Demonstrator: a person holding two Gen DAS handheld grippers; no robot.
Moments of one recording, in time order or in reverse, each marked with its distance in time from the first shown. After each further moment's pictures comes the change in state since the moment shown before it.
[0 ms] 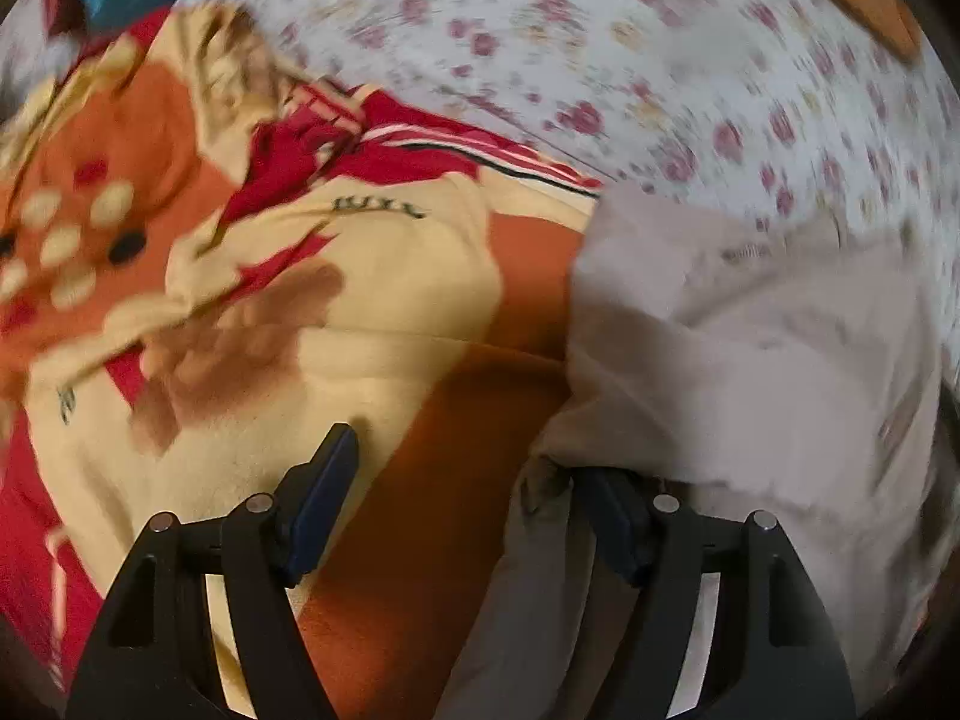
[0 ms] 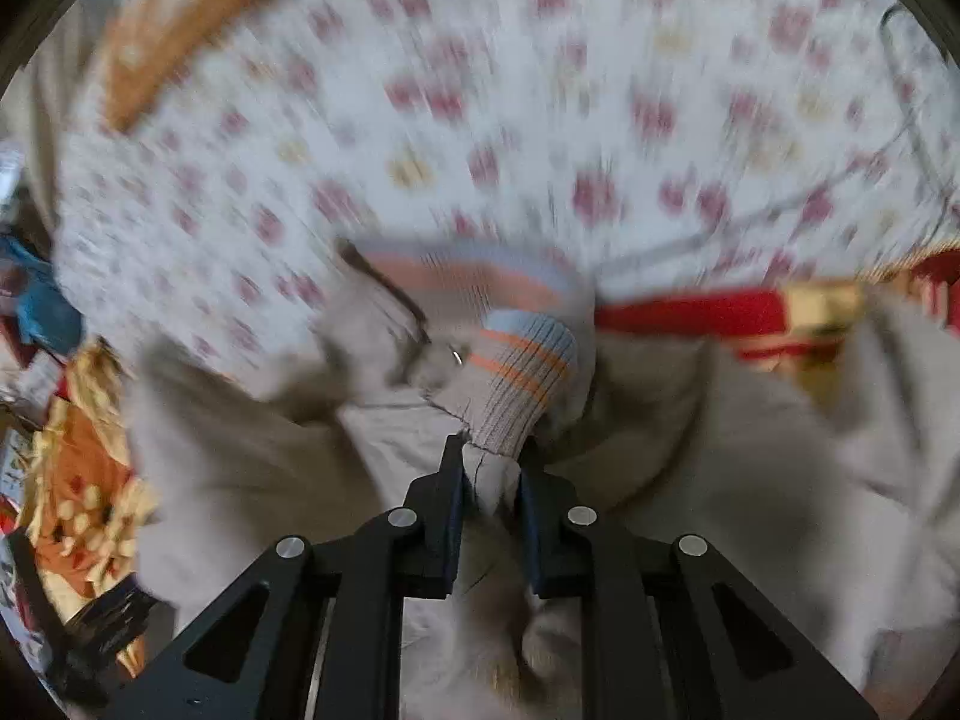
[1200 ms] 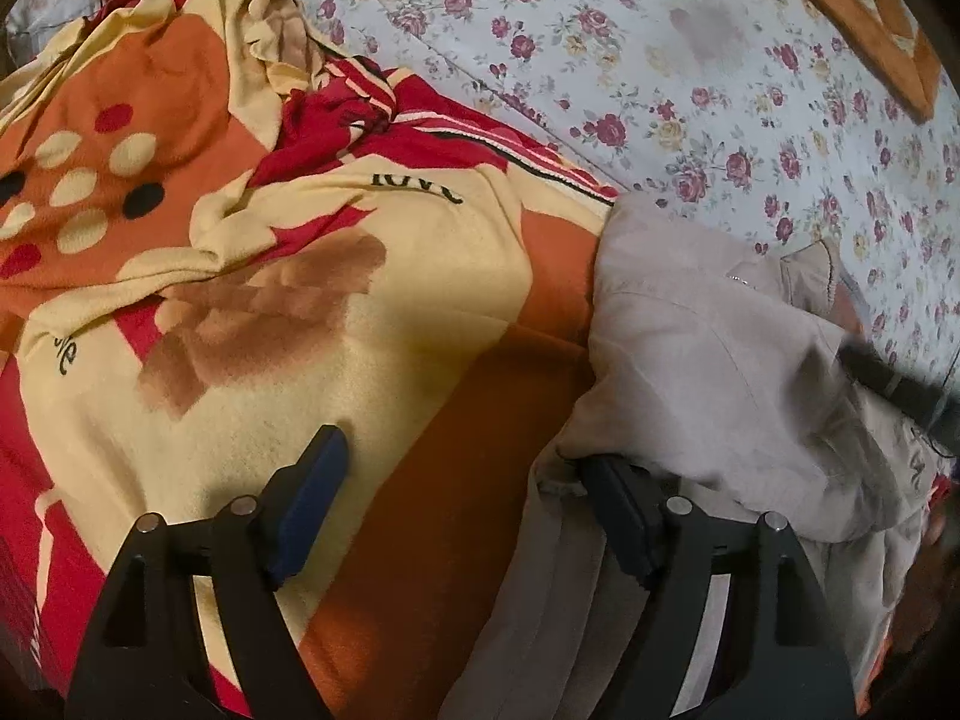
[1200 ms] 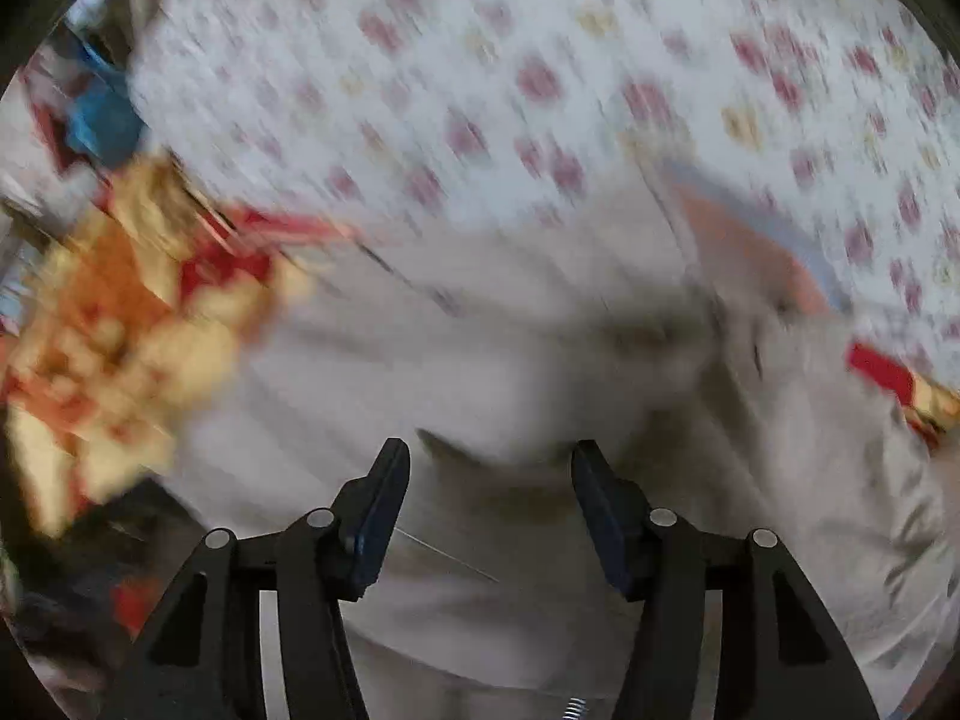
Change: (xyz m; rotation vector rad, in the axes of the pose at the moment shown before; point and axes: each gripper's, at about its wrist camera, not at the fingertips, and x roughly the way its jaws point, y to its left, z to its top) left arm -0.005 0.020 -0.009 -0.060 0.011 -0.041; right arm 0.051 0.162 -0.019 -0.360 0.252 0.130
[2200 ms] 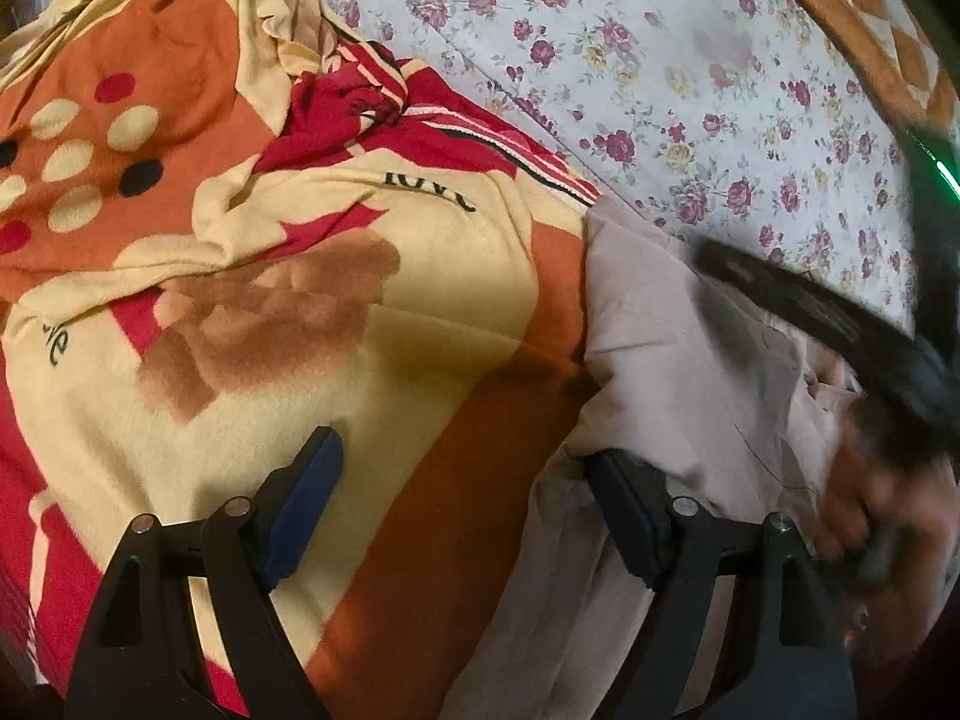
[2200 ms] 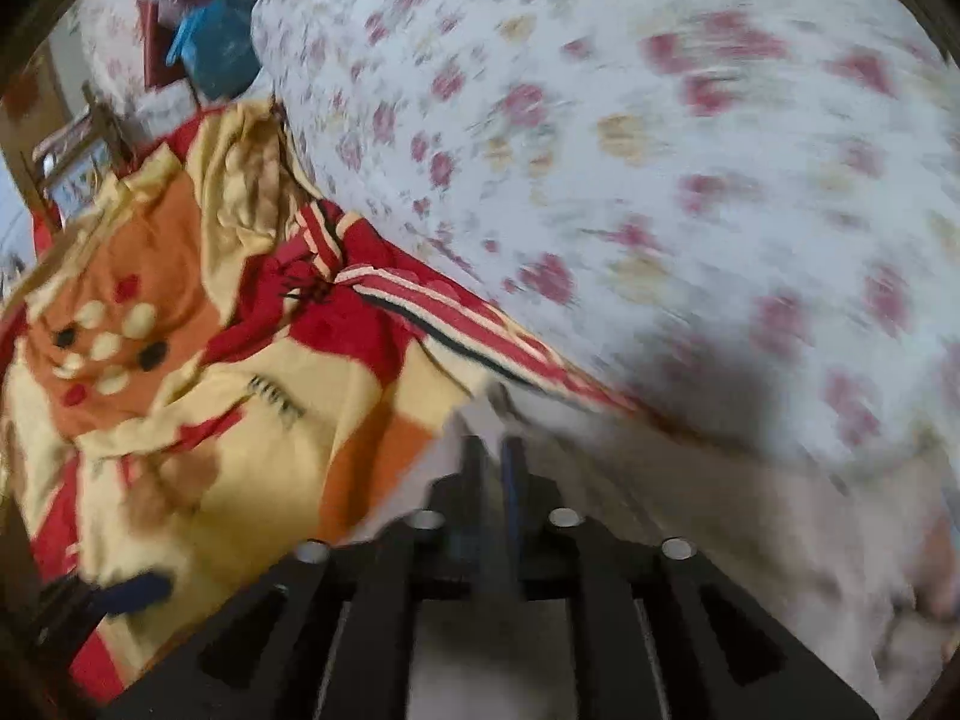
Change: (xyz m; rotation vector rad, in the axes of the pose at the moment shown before) left arm -0.006 0.016 0.010 -0.070 0.047 -0.077; right arm 0.065 0.063 0.040 -0.244 0.000 0.046
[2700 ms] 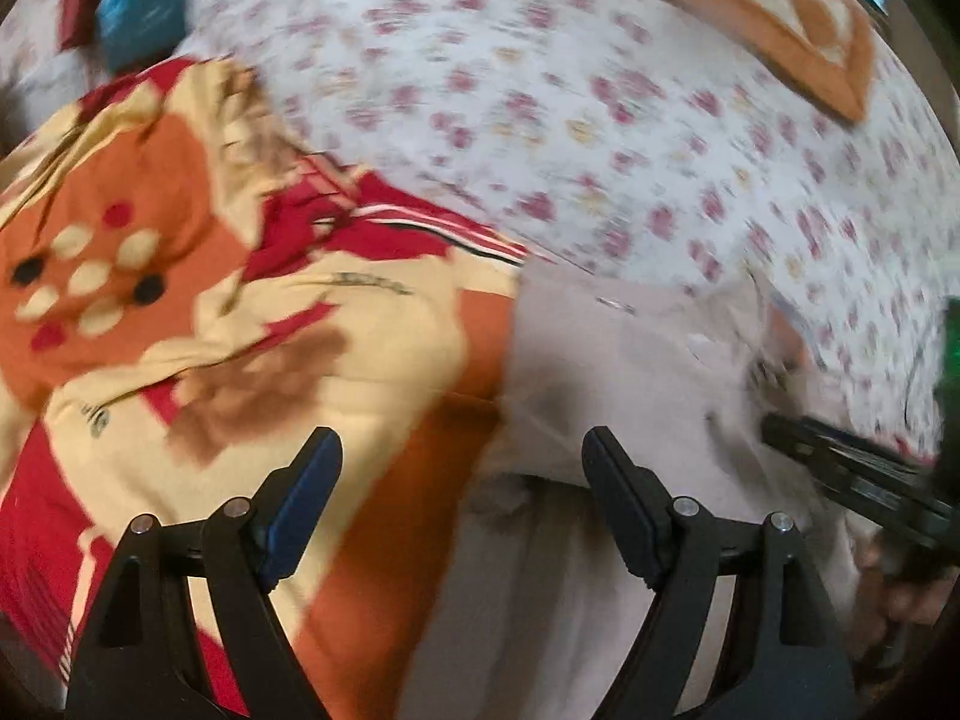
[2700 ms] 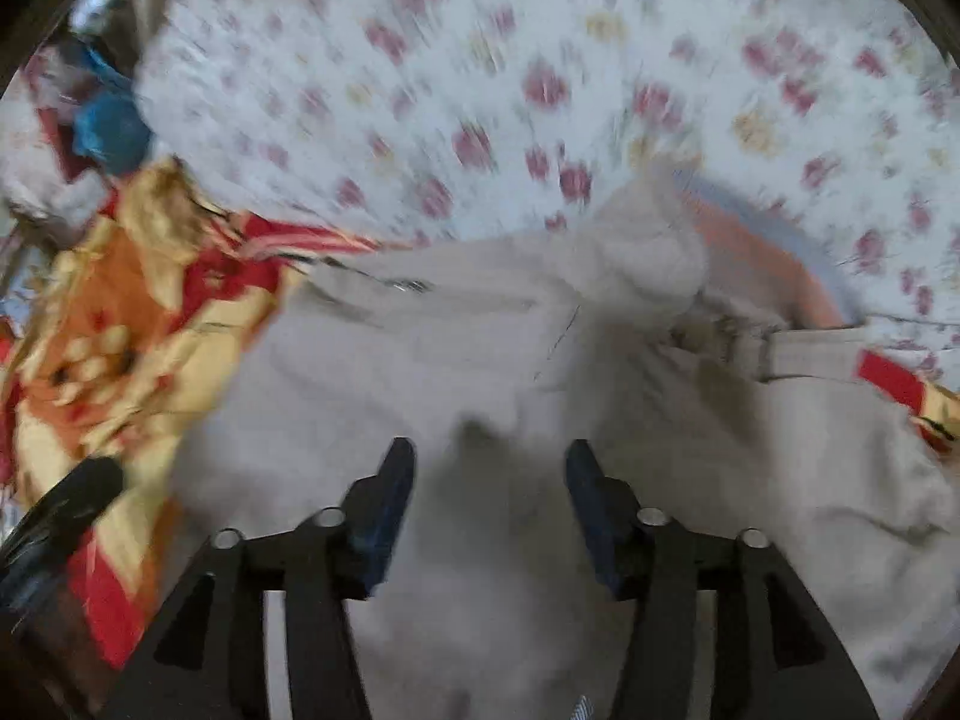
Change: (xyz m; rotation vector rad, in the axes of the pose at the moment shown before) left arm -0.037 -0.048 -0.010 0.194 -0.180 0.016; right arm -0.082 -0.055 -0.085 0.239 0.006 -0.121
